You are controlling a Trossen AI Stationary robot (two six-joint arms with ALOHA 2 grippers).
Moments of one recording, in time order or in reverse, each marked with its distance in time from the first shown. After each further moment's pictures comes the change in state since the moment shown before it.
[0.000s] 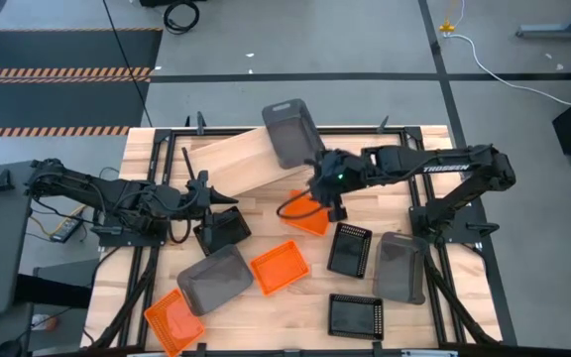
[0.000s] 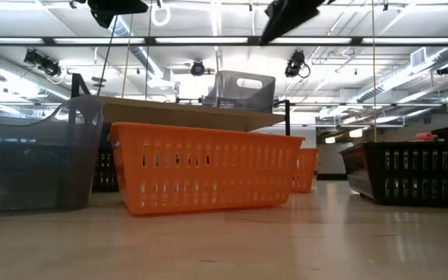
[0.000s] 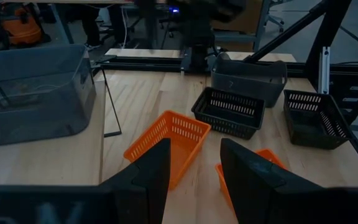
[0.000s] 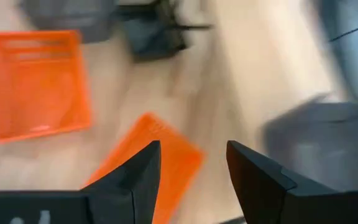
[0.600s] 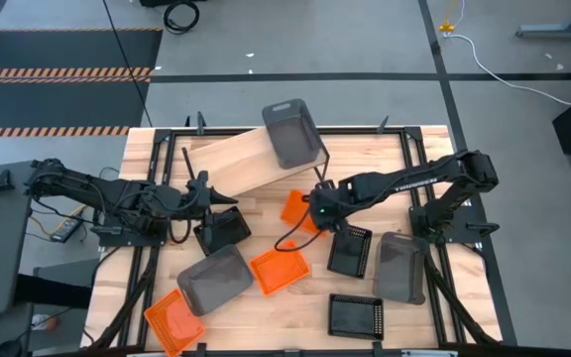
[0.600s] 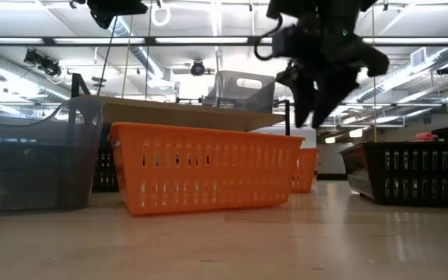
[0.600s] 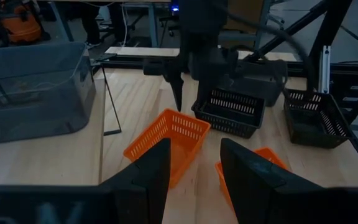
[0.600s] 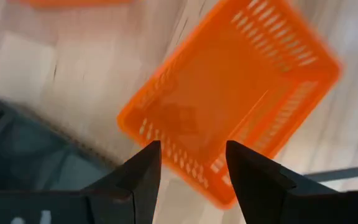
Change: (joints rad) left arm 0.000 0.000 0.000 -0.009 0.000 -0.007; right arm 0.051 0.139 -0.239 -0.024 -0.002 0.020
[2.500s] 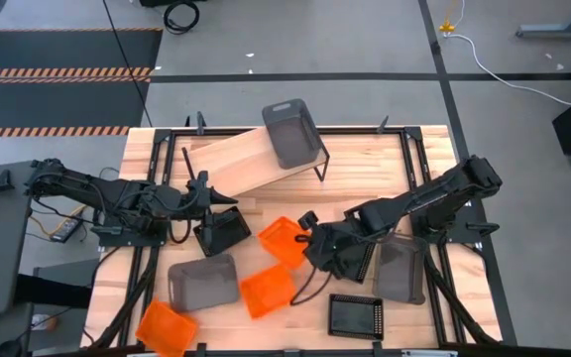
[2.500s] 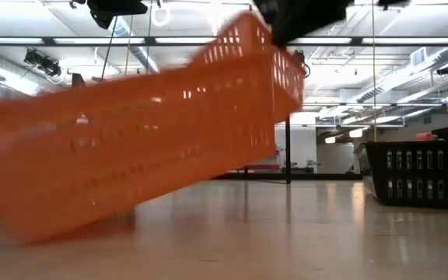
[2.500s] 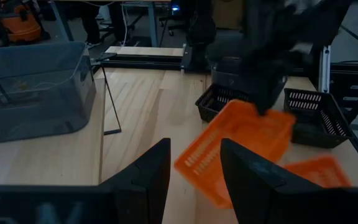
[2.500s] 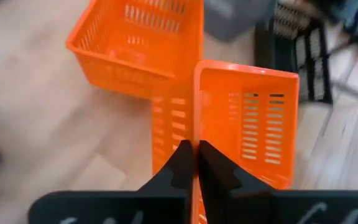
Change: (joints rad) left arm 0.000 0.000 0.000 0.001 0.000 0.000; right arm 0.270 0.006 0.102 0.280 0.017 -0.137
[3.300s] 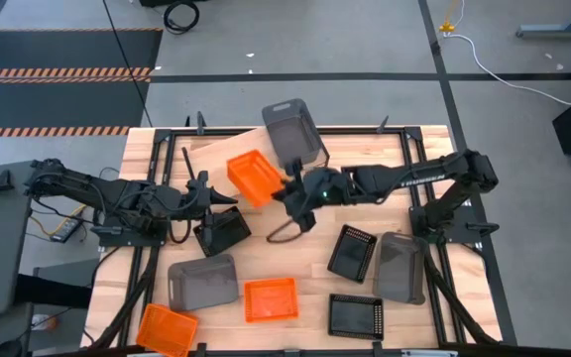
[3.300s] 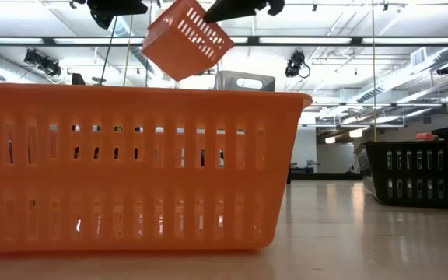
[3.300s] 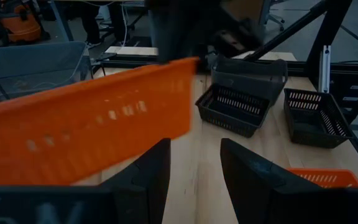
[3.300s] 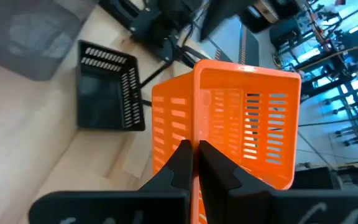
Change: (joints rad) left arm 0.000 0.000 0.000 0.001 0.000 0.000; right arm -0.245 0.000 0.149 0.231 0.131 -0.245
